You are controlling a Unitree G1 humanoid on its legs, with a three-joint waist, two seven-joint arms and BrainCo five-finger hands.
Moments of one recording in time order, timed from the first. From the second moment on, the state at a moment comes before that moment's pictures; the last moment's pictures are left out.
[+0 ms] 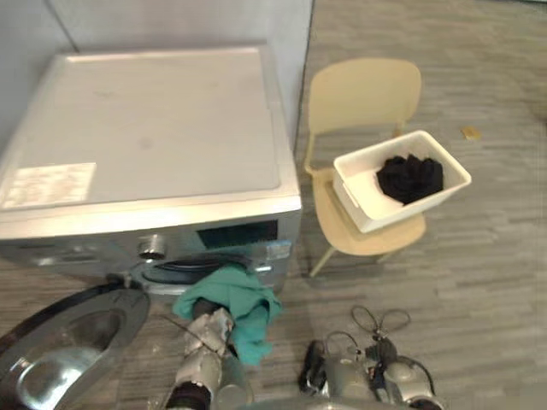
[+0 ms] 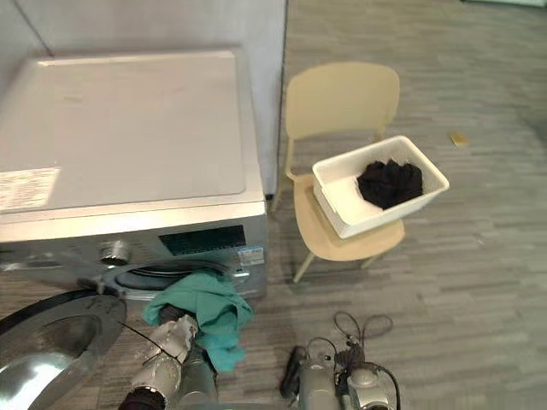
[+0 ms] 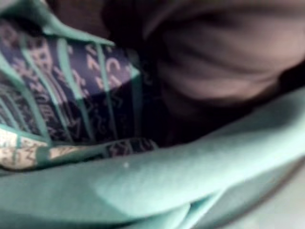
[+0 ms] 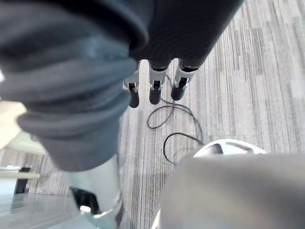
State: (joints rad) left arm -0.03 0.01 0.08 0.62 -0.62 -0.13 0.23; right arm -0.01 -0.10 -0.02 0.89 -0.11 0.04 -0.13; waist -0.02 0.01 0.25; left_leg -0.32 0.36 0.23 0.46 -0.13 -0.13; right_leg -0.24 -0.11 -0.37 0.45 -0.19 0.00
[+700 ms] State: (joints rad) left arm -0.58 -0.01 0.37 0.52 -0.82 -0.27 0.44; right arm -0.09 0.05 0.29 0.18 0.00 -0.06 -0.24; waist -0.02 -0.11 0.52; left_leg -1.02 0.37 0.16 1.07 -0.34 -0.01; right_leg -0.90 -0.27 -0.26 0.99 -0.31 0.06
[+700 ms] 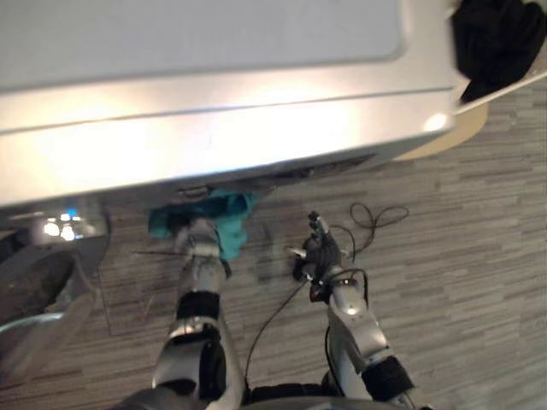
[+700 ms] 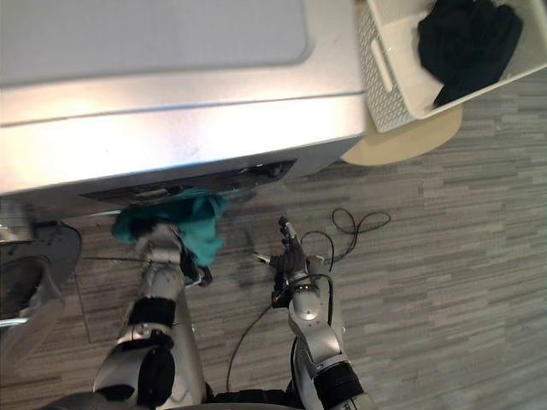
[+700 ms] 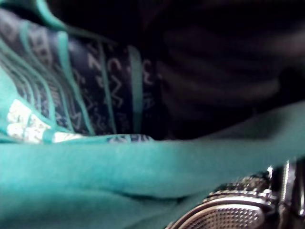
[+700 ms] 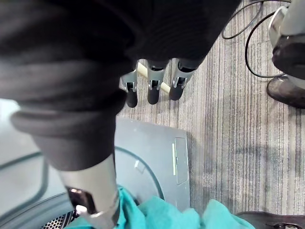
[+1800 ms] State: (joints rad) left arm -1.55 0.58 -0.44 0.80 0.26 -0.01 0.37; right arm -0.02 0.03 0.10 -0.03 0.03 -0.15 -0.17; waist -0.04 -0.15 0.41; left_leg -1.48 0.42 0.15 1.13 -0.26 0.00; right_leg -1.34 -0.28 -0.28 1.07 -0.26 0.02
